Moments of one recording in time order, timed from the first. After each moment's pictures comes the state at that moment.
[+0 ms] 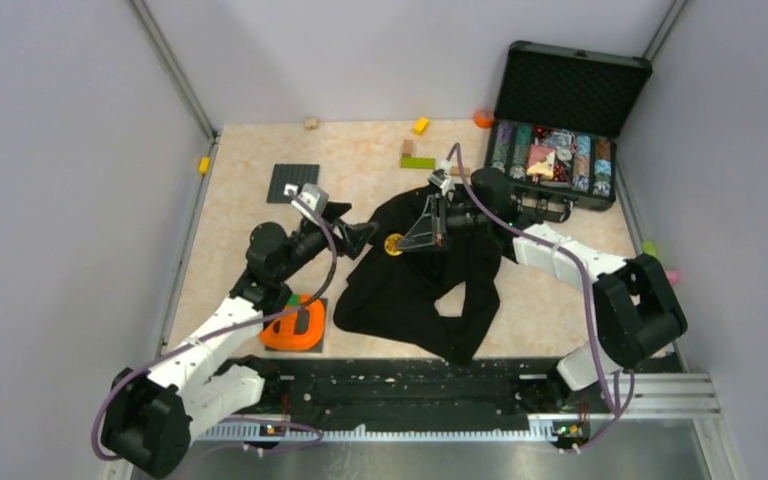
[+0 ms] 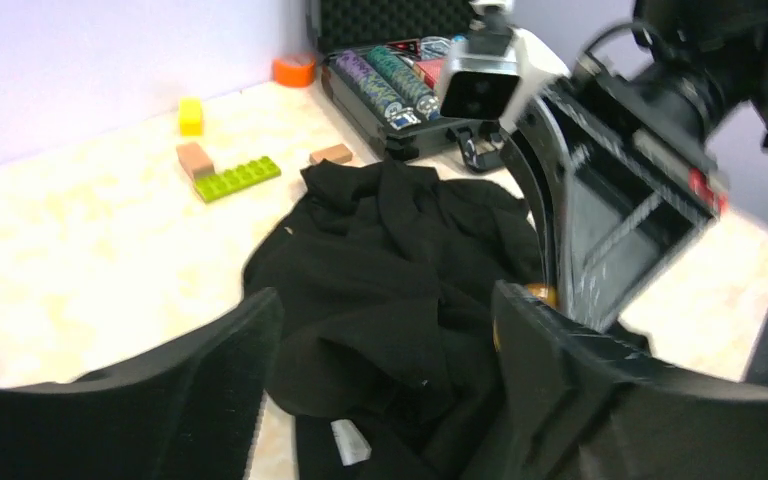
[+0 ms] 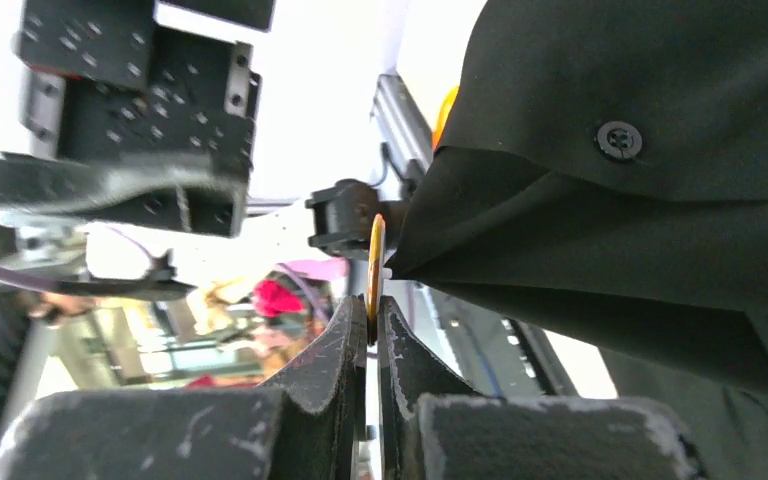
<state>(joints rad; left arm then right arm) -0.44 0.99 0.58 0.44 0.35 -0.21 0.53 1.51 0.97 0.10 -0.93 0.90</state>
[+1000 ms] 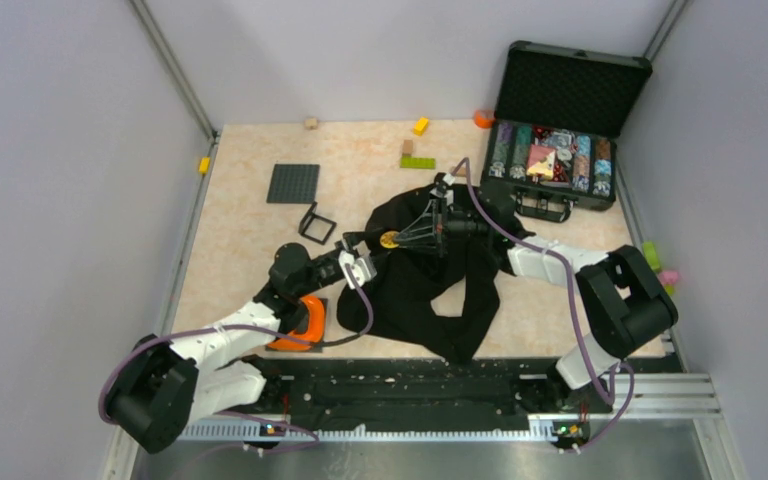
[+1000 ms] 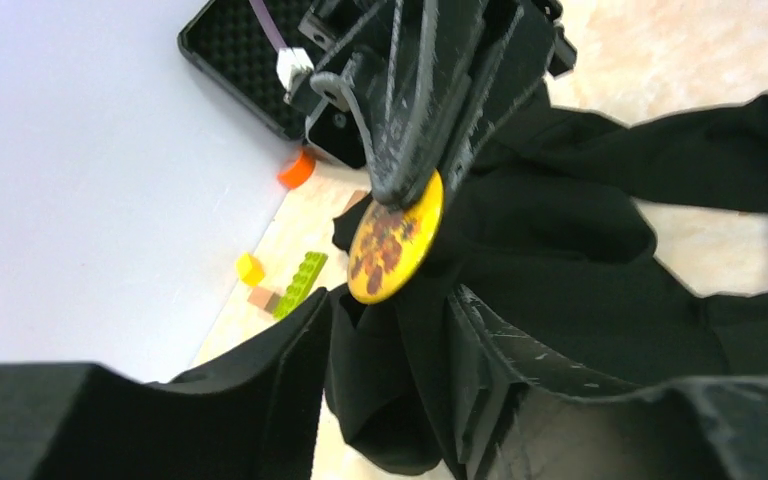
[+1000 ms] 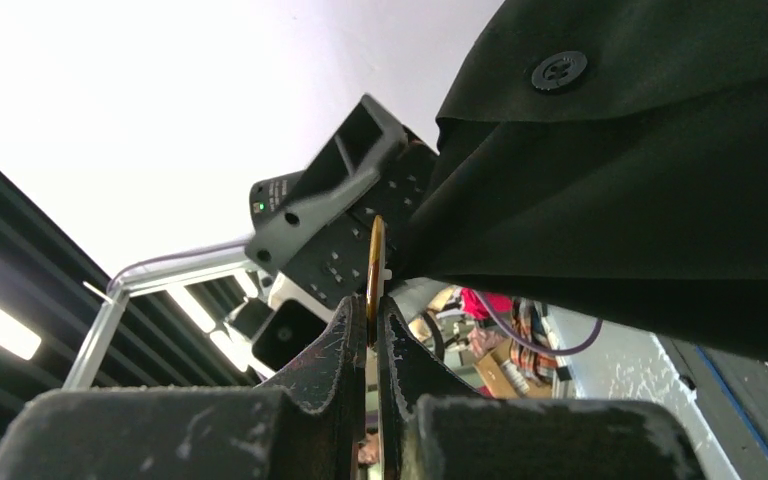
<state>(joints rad) -0.58 1.09 0.38 0.75 0.53 0.59 0.52 1.58 0.81 0.65 -0.99 1.67</state>
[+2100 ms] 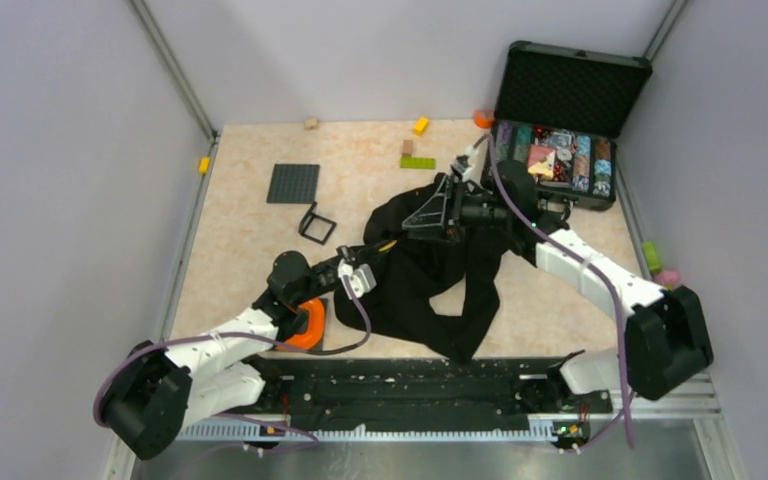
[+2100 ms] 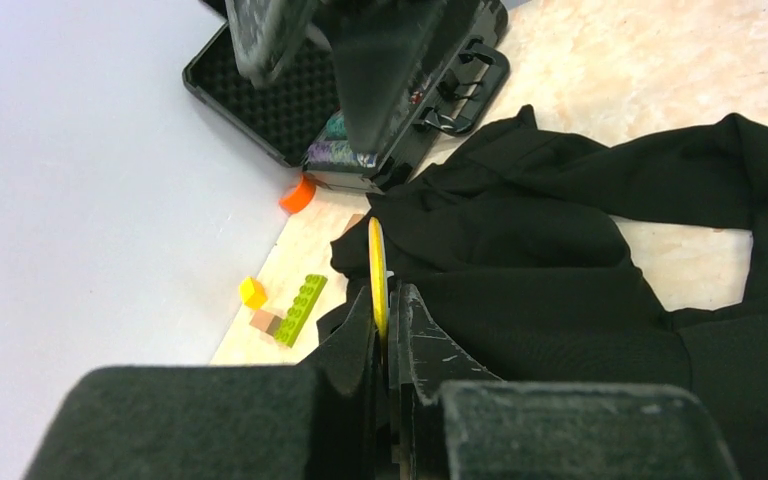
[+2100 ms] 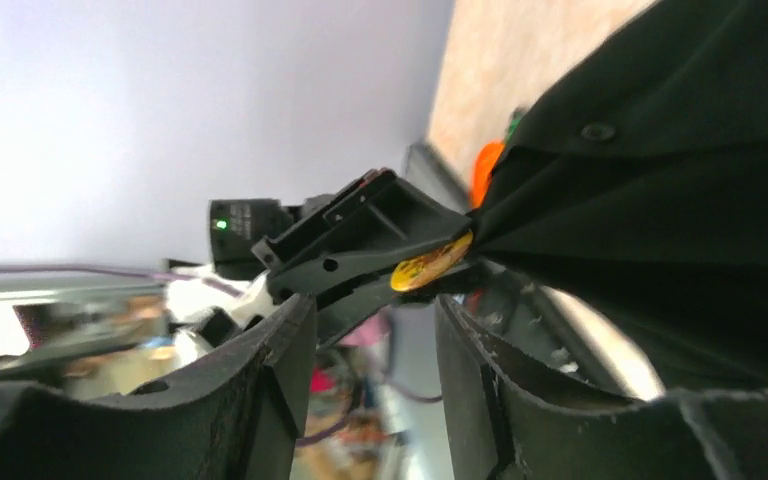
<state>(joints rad) -0.63 1.04 0.35 0.79 0.53 0.63 0.50 1.38 0.95 0.13 -0.86 1.22</state>
